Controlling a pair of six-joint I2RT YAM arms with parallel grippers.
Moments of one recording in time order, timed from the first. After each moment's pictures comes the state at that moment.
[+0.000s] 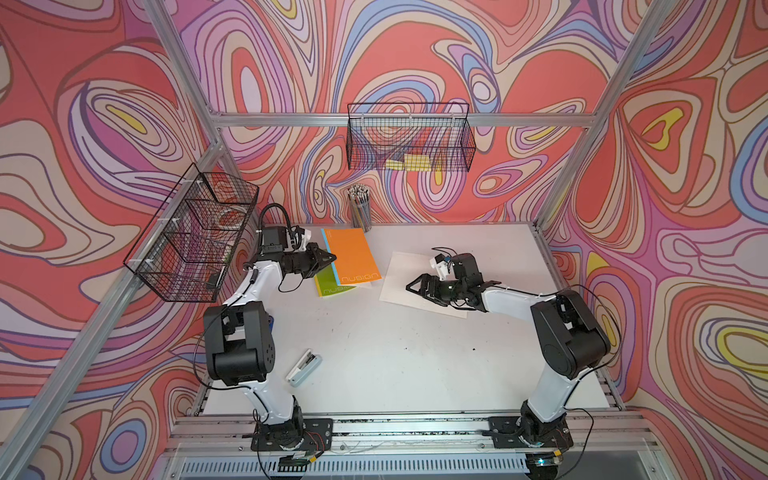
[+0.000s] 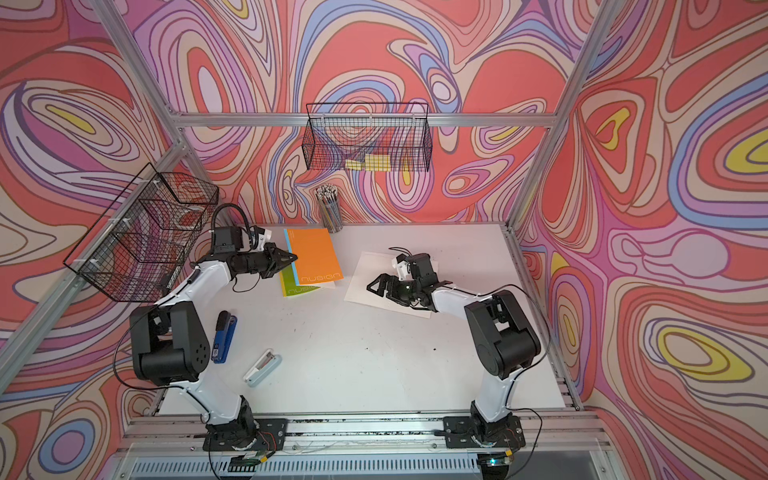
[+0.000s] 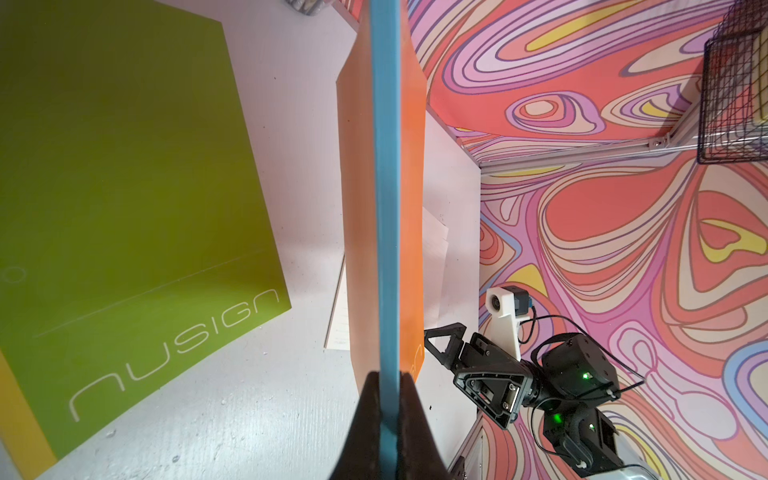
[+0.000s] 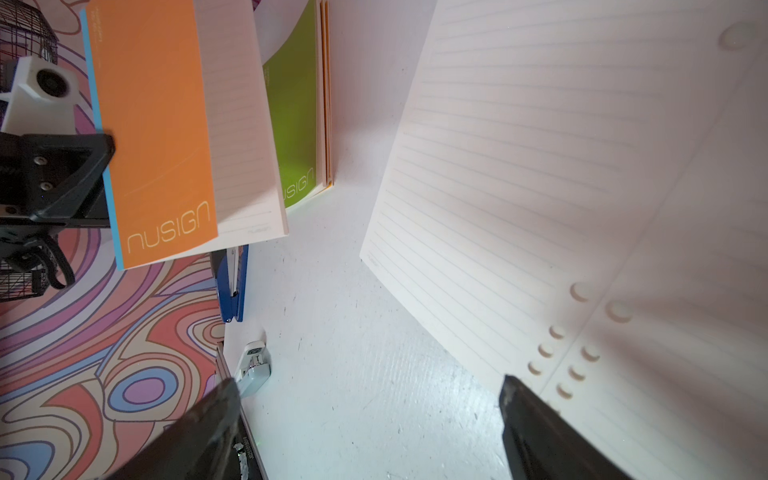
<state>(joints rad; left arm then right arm) 0.14 1.74 1.29 -0.40 0.88 -0.56 0.39 1.80 1.00 0.07 -0.64 0.65</state>
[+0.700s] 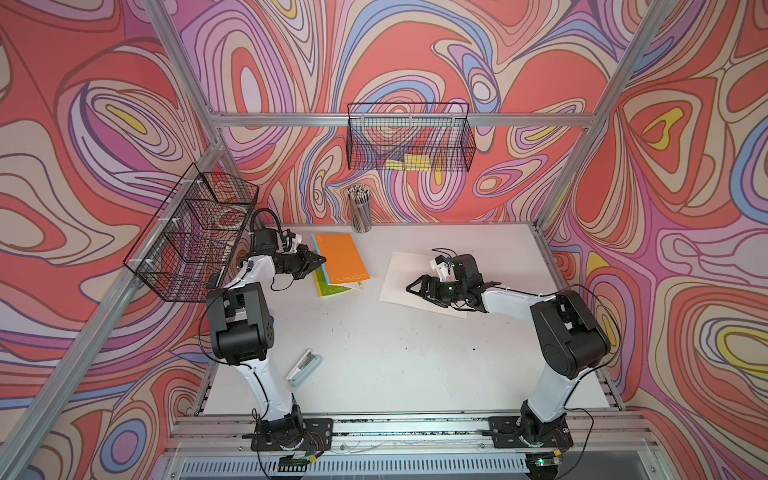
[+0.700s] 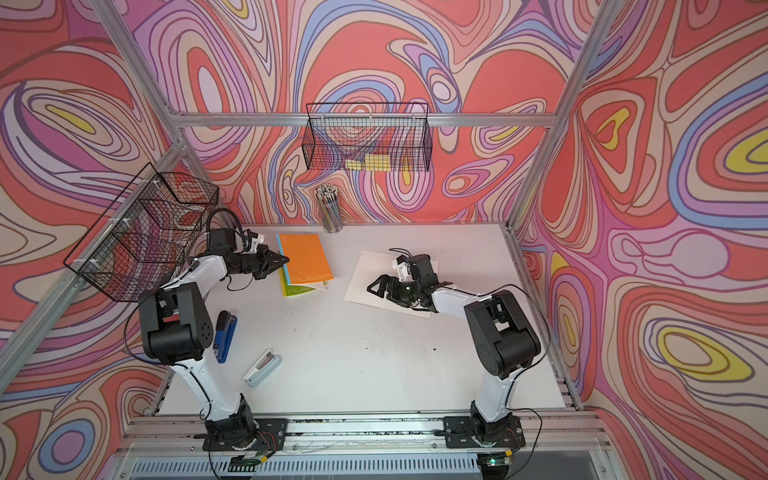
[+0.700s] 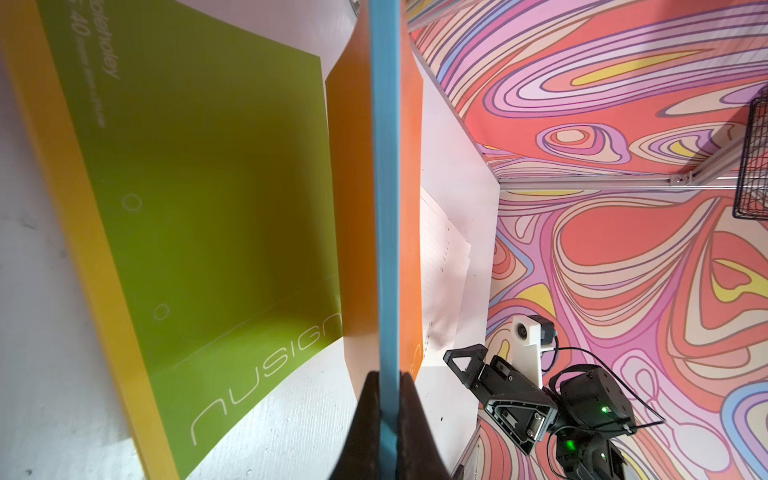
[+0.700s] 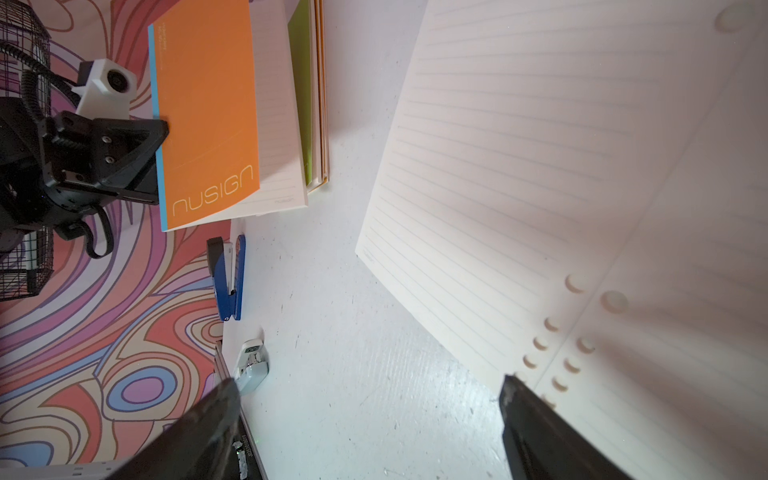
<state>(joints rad) 0.22 1.91 1.39 -0.46 0.92 -0.49 0.39 1.80 0.99 0.07 -0.64 0.65</state>
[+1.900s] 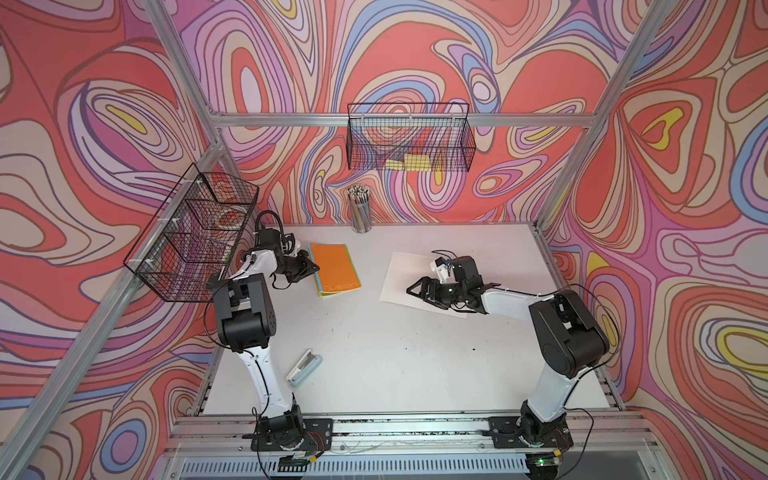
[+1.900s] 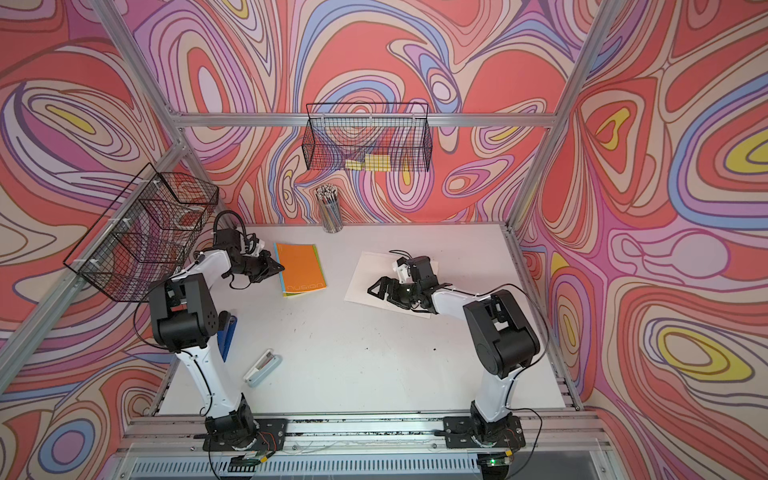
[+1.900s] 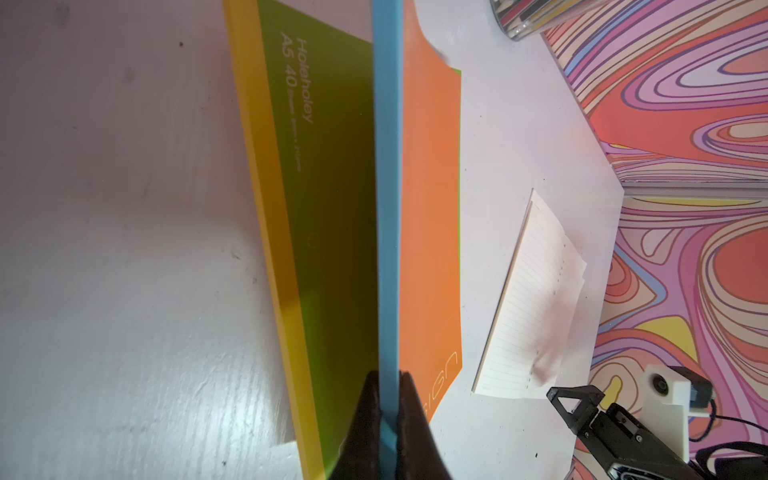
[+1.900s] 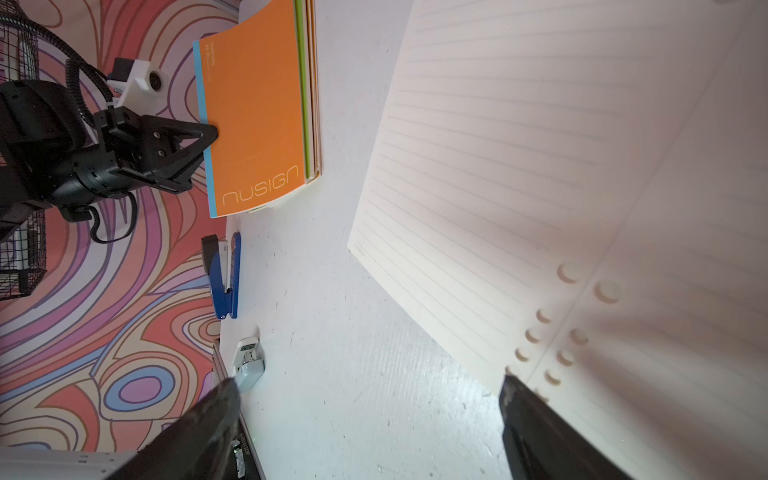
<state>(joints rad) 0.22 2.04 1.51 -0.62 0.66 -0.31 0.39 1.80 0.98 0.08 -0.64 0.65</state>
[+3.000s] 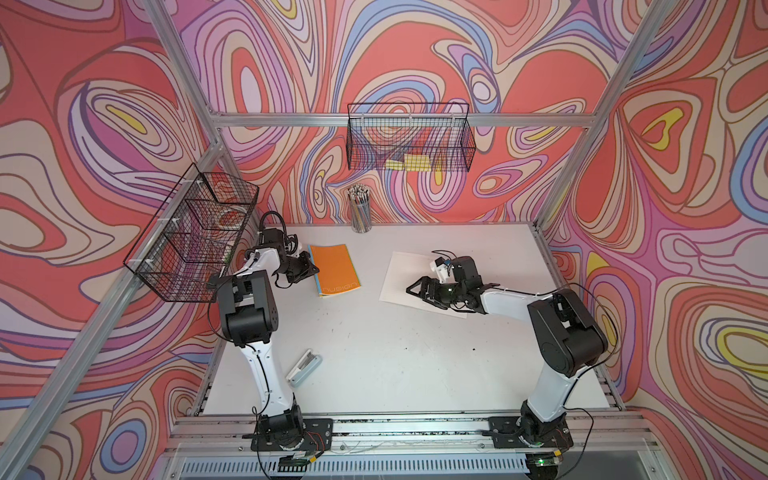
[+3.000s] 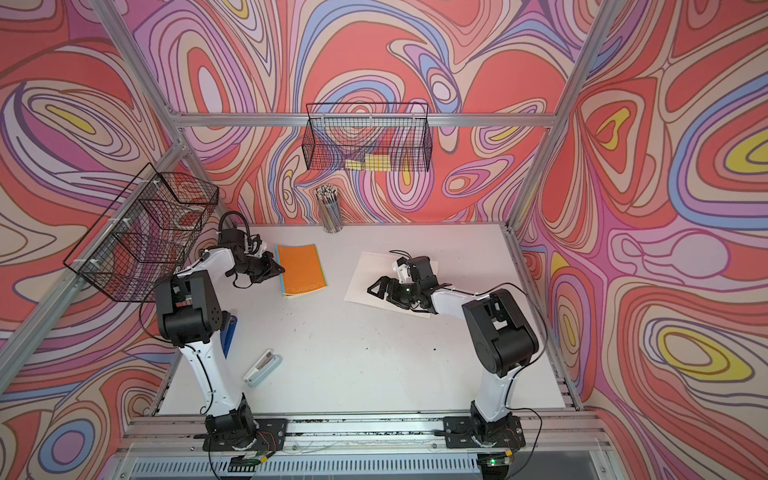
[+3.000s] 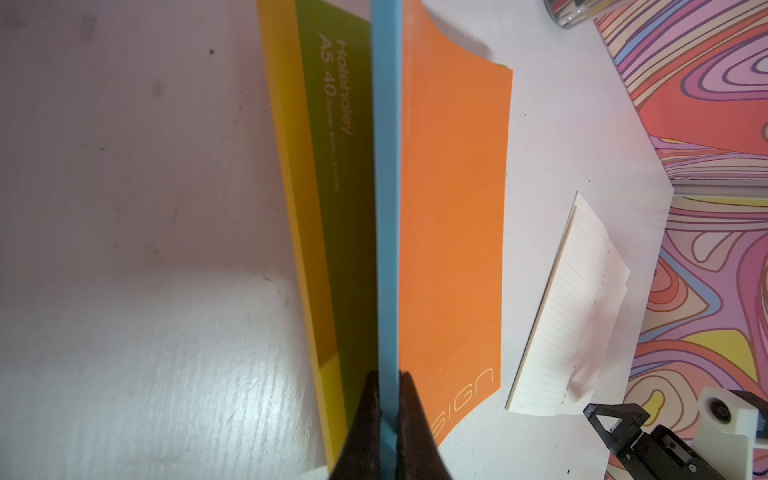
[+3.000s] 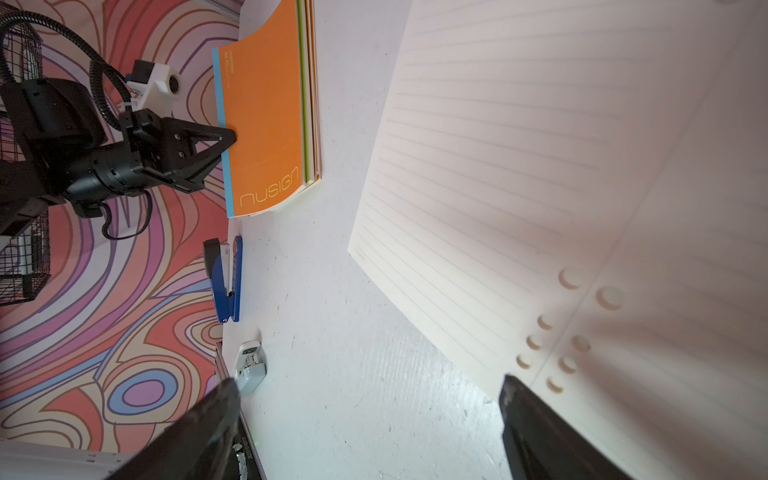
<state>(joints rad) 0.21 2.09 1.56 -0.65 0.59 -0.28 0.39 1.82 0.98 0.10 -0.64 0.67</state>
